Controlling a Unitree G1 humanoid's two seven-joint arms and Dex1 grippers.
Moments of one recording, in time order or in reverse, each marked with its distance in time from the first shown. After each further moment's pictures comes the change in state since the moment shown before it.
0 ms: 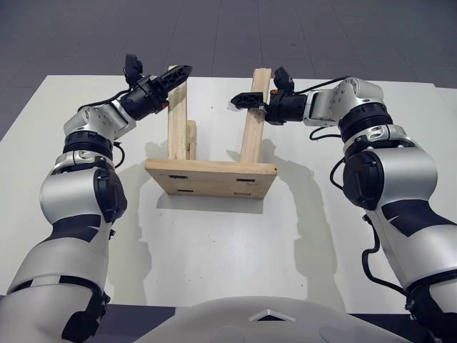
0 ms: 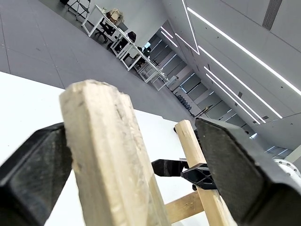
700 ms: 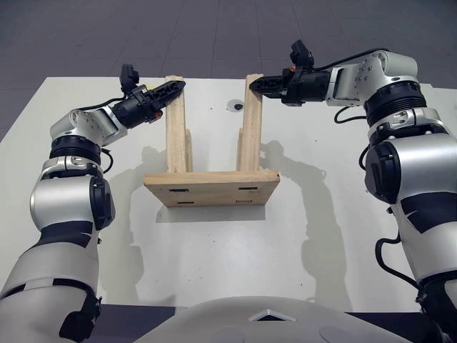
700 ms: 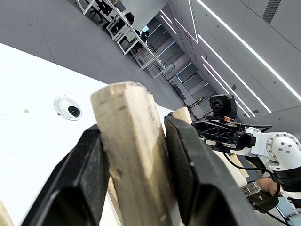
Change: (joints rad) left arm 0.042 0.056 -0.164 -0.034 -0.128 0.116 -0.014; right arm -0.076 -0.103 0.210 -0.038 0.083 0.010 0.061
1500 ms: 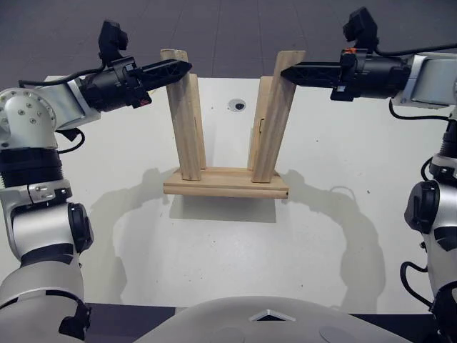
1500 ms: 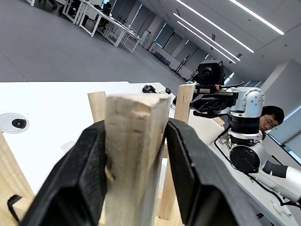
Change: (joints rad) left arm 0.155 0.133 0.017 -0.767 -0.240 0.447 0.153; right arm 0.281 -0.258 -0.111 -0.830 0.443 0.484 -0.103
